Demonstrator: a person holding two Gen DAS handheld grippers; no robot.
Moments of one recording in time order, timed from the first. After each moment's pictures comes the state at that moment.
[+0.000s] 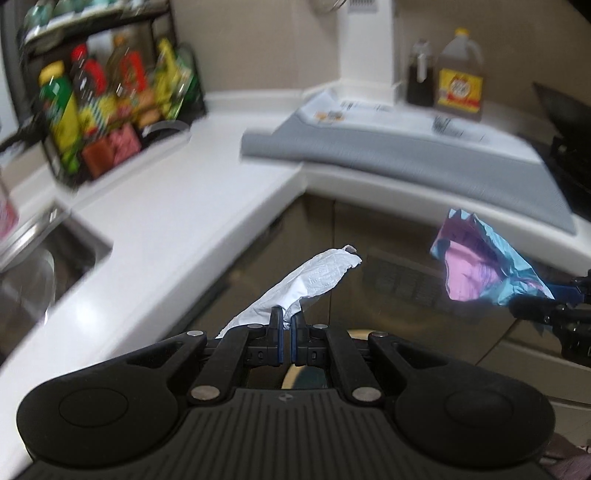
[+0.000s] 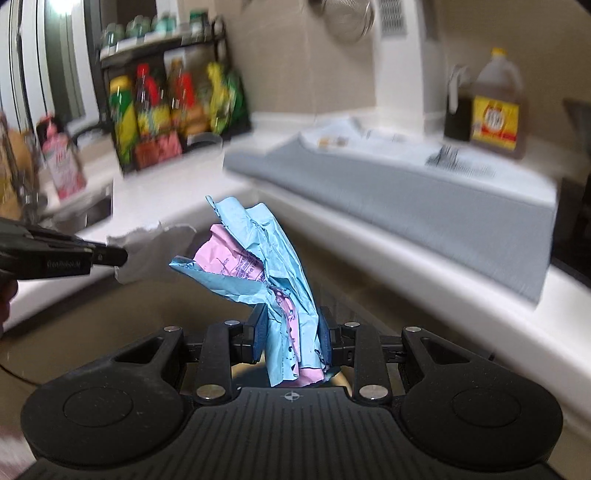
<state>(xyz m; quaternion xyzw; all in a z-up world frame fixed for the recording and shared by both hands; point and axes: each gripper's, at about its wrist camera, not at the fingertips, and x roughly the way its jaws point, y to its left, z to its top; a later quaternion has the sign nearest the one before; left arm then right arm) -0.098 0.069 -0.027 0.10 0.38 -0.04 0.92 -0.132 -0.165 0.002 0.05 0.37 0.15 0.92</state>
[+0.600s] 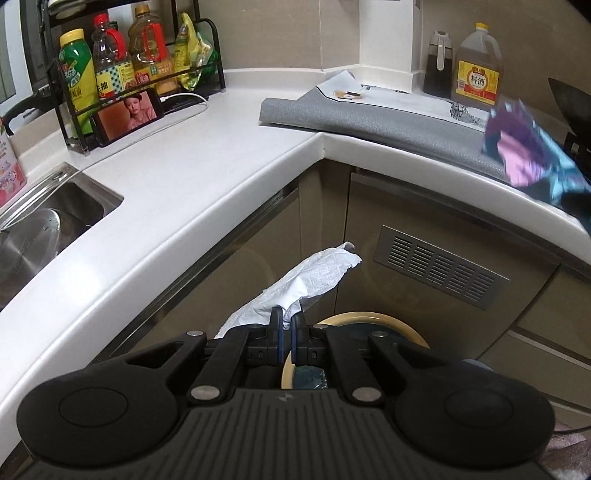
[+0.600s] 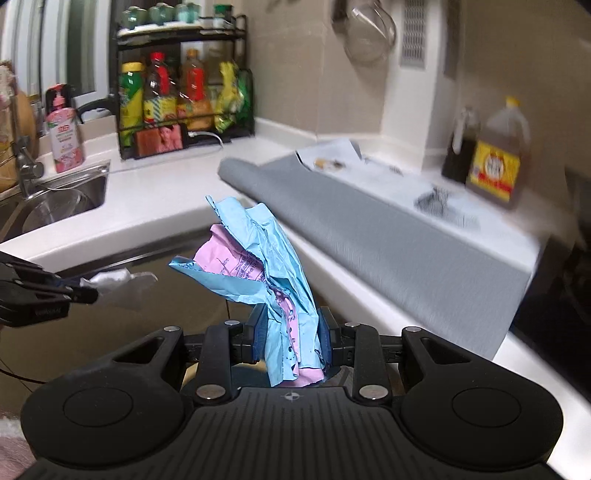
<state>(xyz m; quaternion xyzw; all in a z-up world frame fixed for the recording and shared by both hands) -0.109 0.082 -0.040 0.08 0.39 -0.03 0.92 -0.117 -0.185 0.058 -0.03 0.33 0.16 0.93</state>
